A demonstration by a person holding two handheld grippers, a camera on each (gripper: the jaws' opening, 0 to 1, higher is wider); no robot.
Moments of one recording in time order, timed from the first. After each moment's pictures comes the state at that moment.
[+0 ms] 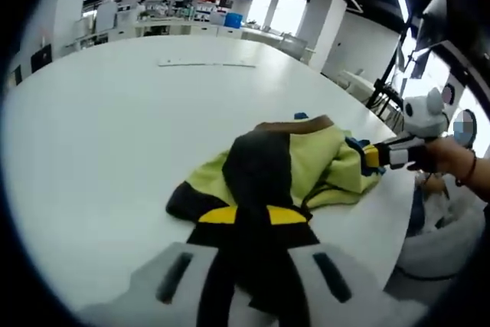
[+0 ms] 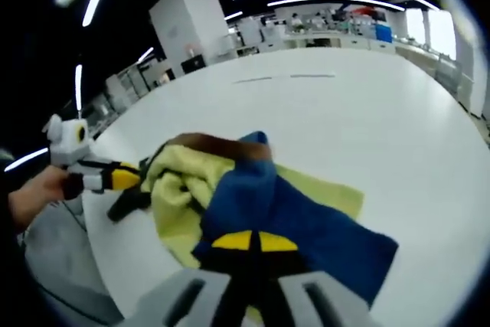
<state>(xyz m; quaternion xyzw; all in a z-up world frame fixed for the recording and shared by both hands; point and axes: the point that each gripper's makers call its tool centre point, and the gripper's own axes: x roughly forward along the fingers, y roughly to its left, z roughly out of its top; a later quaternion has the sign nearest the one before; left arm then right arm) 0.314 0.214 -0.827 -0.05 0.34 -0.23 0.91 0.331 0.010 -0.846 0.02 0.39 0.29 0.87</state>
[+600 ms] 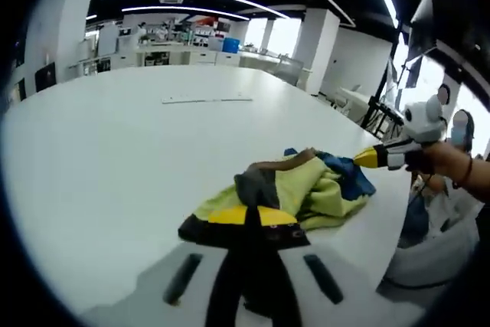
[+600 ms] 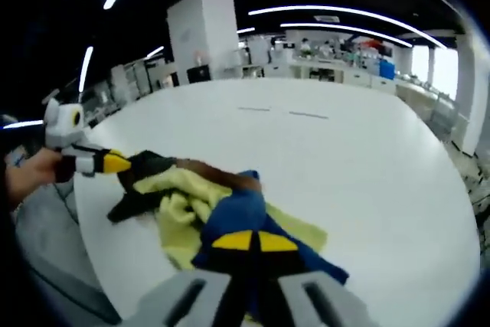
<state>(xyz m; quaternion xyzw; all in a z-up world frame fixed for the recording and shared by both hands) 0.321 0.221 -0.762 -0.05 0.26 -0.23 0.94 0.346 -0.005 -0.780 -0.05 0.31 0.29 0.91</state>
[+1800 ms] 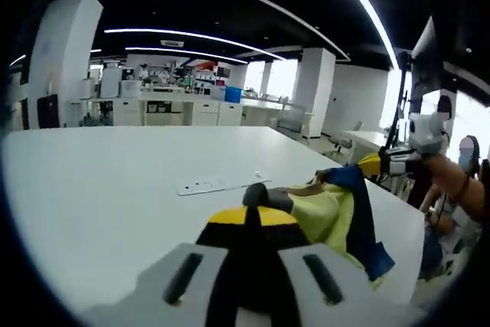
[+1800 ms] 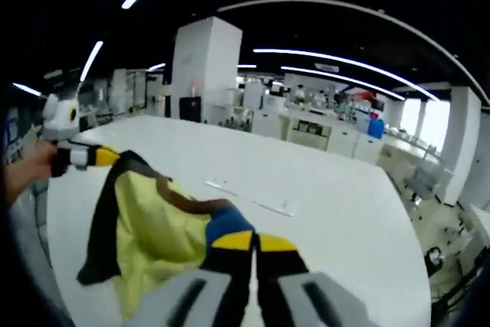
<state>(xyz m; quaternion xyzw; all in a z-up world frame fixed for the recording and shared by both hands) 0.465 0.257 -0.669 -0.07 0.15 -0.22 0.96 0.492 0.004 -0.667 -0.10 0.19 0.25 0.94</state>
